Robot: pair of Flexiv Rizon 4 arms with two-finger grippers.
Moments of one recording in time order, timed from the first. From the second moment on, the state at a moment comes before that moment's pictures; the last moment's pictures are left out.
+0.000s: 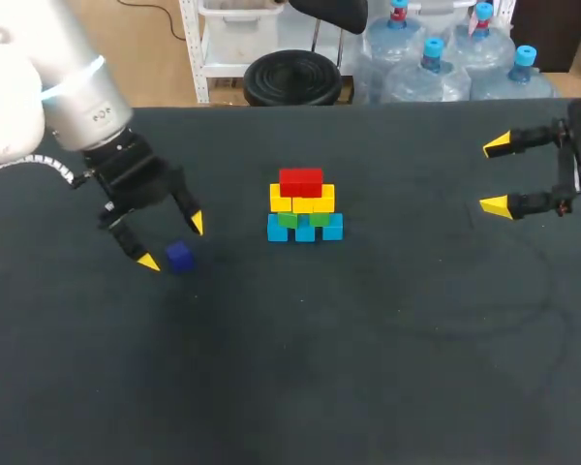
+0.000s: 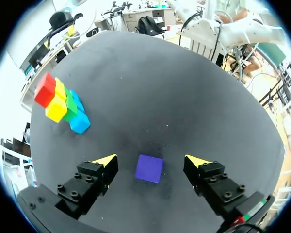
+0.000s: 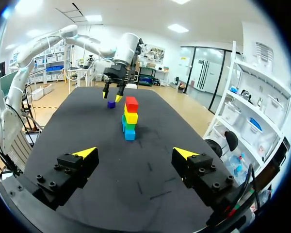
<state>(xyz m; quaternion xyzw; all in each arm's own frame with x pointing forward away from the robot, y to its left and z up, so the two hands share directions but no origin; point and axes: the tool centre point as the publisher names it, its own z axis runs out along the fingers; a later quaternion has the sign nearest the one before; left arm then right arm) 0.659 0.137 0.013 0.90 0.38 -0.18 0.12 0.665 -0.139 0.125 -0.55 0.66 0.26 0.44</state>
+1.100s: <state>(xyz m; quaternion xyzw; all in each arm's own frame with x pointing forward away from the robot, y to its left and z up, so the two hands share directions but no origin) 0.665 0.138 -0.003 0.90 0.38 -0.20 0.05 0.666 -0.139 0.125 -0.55 0.66 0.26 0.44</state>
